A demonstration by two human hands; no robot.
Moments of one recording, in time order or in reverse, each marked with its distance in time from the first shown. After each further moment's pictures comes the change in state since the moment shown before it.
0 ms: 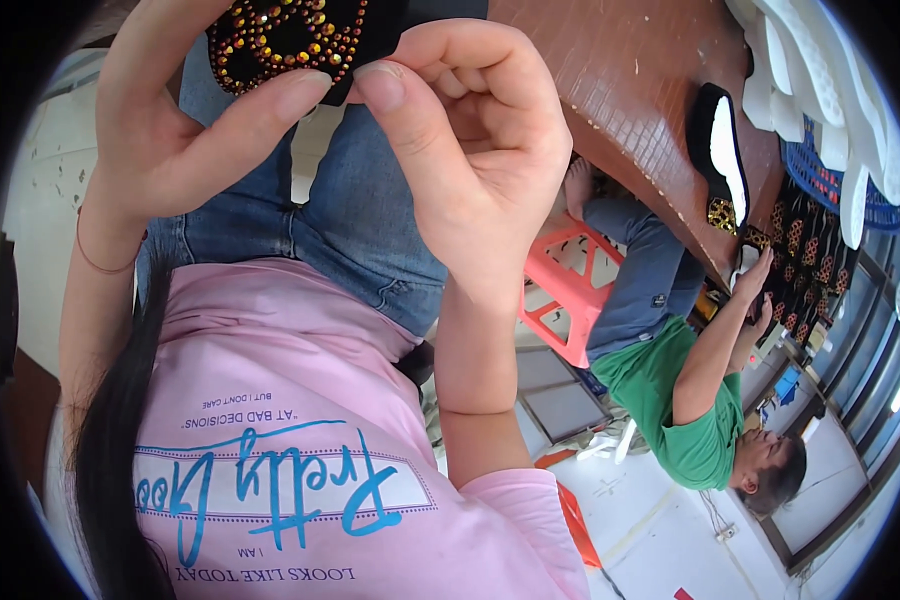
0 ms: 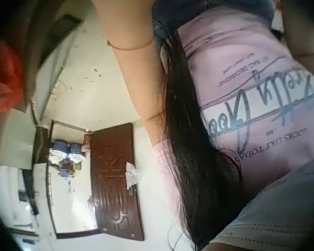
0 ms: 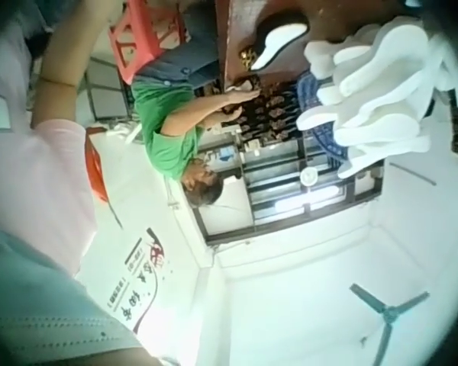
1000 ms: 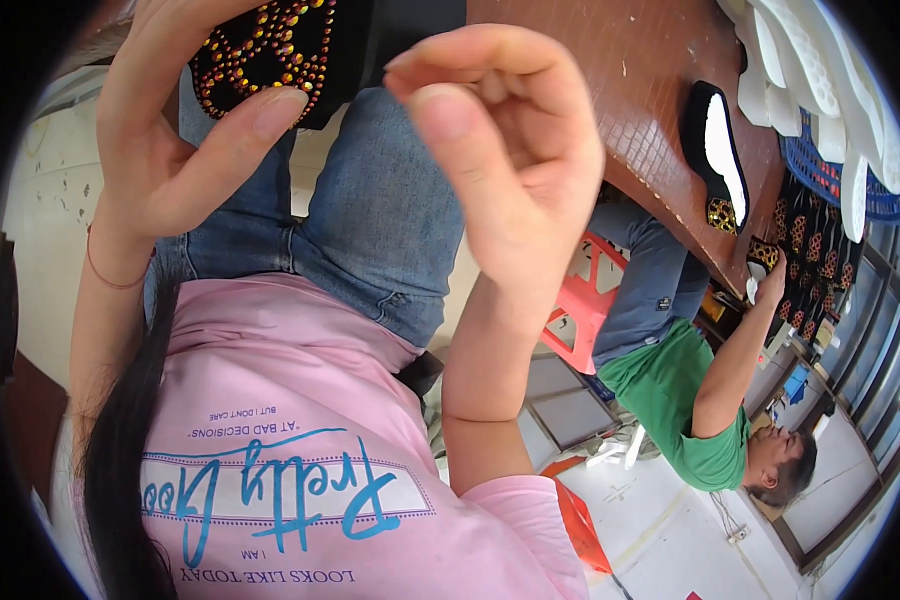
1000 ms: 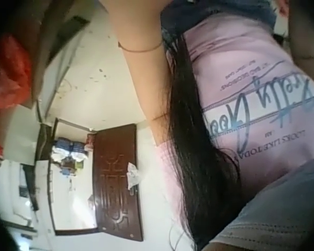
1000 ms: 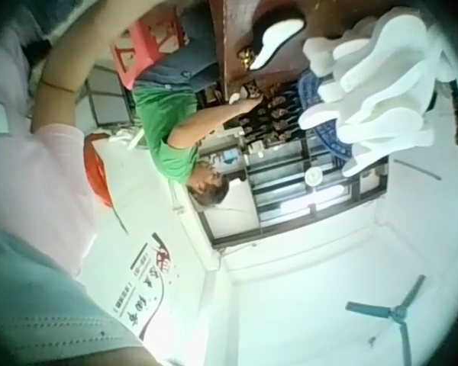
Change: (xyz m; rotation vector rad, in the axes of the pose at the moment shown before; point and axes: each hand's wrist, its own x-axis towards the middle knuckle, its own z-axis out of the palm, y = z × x) left_hand 0.017 -0.005 0.007 0.114 0.132 0.252; right_hand 0.013 -0.014 -0.017 0.051 0.021 0.096
